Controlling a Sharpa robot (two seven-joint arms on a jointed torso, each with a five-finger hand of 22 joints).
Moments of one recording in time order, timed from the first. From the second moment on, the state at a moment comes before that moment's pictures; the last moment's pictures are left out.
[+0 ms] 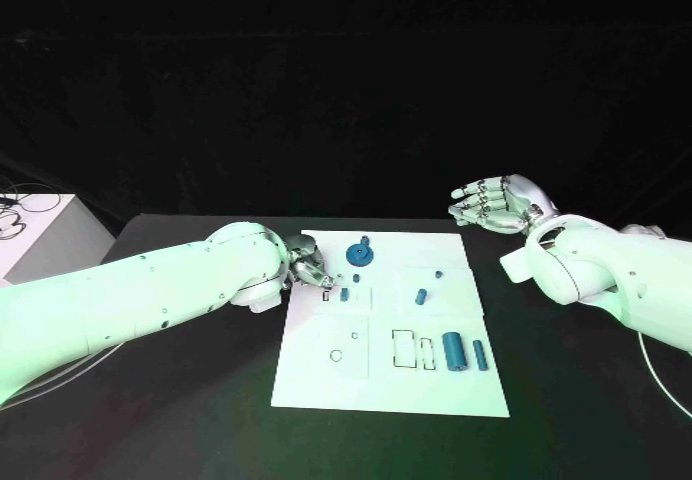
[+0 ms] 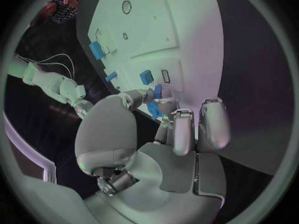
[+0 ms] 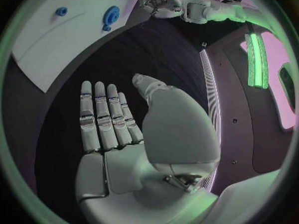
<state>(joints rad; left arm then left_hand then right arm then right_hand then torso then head) 1.29 -0.63 -0.10 1.31 -1.07 0.01 -0.44 1.06 -0.23 0.76 0.16 0.52 0.85 0.05 0.84 0.71 1.23 -0.04 1.20 0.80 1.47 -0.09 1.52 1.31 0.08 1.41 0.02 1.37 1.21 1.34 -0.81 -0.16 1.29 -0.49 -0.46 0.28 1.35 -0.22 0.42 0.17 0.23 0.81 0.21 0.25 0.30 1.00 0.17 0.29 0.07 1.02 0.14 0.09 0.36 0.18 0.99 0.25 0.07 0.08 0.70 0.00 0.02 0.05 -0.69</state>
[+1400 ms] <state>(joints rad) 1.28 -0.63 -0.10 1.31 -1.12 0.07 -0.44 1.07 -0.23 0.76 0.16 0.52 0.85 0.05 0.84 0.78 1.23 -0.03 1.20 0.80 1.47 -0.09 1.53 1.31 0.08 1.41 0.02 1.37 1.21 1.34 -0.82 -0.16 1.29 -0.49 -0.45 0.28 1.35 -0.22 0.42 0.17 0.23 0.81 0.21 0.25 0.30 1.00 0.17 0.29 0.07 1.02 0.14 0.09 0.35 0.18 0.99 0.25 0.07 0.07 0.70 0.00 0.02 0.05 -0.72</state>
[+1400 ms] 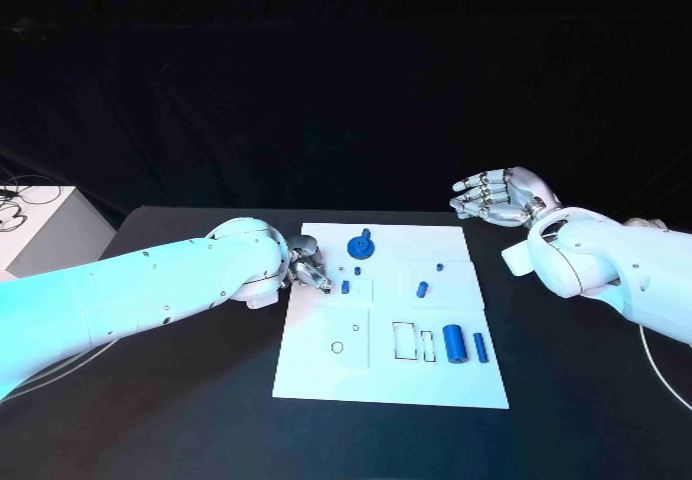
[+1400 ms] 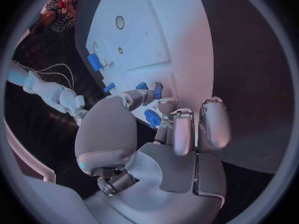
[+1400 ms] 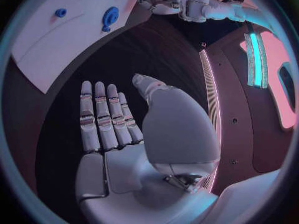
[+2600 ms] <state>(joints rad) 1.28 -0.64 -0.10 1.32 -1.12 0.11 -0.43 1.07 -0.23 0.76 0.16 0.52 0.85 0.05 0.84 0.83 1.23 -0.04 1.20 0.80 1.47 -0.09 1.53 1.31 0.08 1.41 0.02 1.37 1.21 1.34 -0.82 -0.16 1.29 -0.49 -0.45 0.28 1.35 -0.22 0.42 0.17 0.23 0.81 0.21 0.25 0.30 1.00 0.17 0.29 0.07 1.02 0.14 0.08 0.35 0.18 0.99 0.25 0.07 0.07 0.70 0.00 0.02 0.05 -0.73</state>
